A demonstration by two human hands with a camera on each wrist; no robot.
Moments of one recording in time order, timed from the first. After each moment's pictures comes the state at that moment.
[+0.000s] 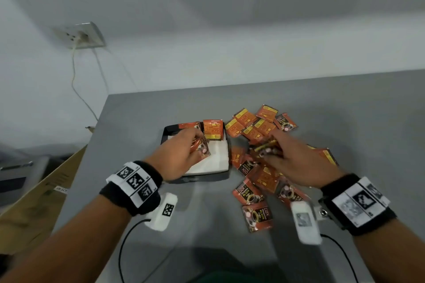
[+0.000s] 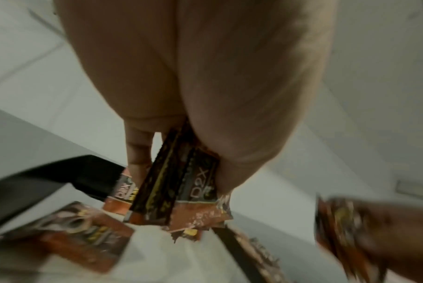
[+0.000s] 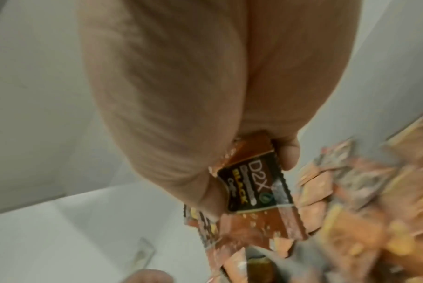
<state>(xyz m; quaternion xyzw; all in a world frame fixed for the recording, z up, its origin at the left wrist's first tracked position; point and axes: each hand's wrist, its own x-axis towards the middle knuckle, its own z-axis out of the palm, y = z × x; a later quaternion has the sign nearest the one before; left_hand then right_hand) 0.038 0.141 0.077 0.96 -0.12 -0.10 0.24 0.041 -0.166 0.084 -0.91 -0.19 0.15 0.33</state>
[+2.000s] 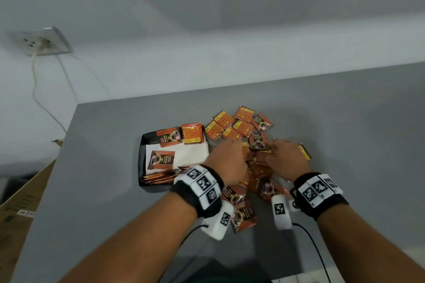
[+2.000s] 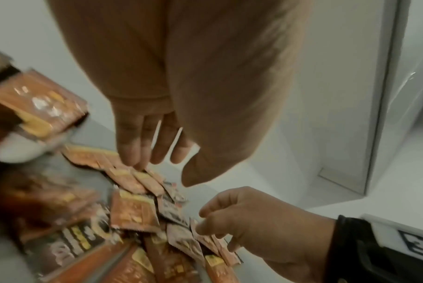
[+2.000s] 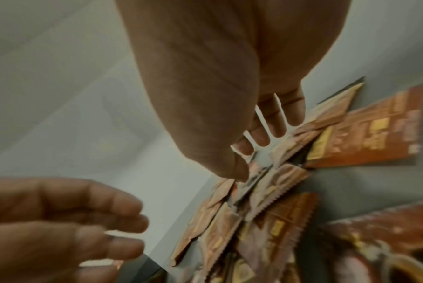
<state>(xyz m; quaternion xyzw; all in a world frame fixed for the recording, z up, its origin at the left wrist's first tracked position) 0.050 -0.009 0.055 0.95 -0.15 -0.15 0.23 0.058 -0.199 0.012 -0.98 0.06 0.09 0.18</state>
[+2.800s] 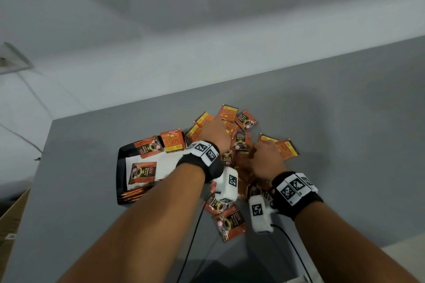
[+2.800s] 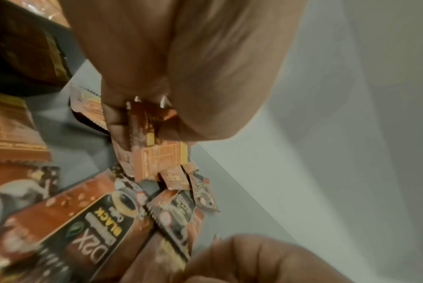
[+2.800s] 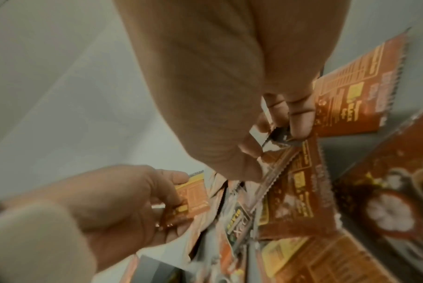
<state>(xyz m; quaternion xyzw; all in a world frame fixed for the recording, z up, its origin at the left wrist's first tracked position) 0.143 -0.052 0.031 0.96 0.00 -0.15 0.24 0.072 -0.193 -0.013 -0.95 0.13 0.14 0.25</state>
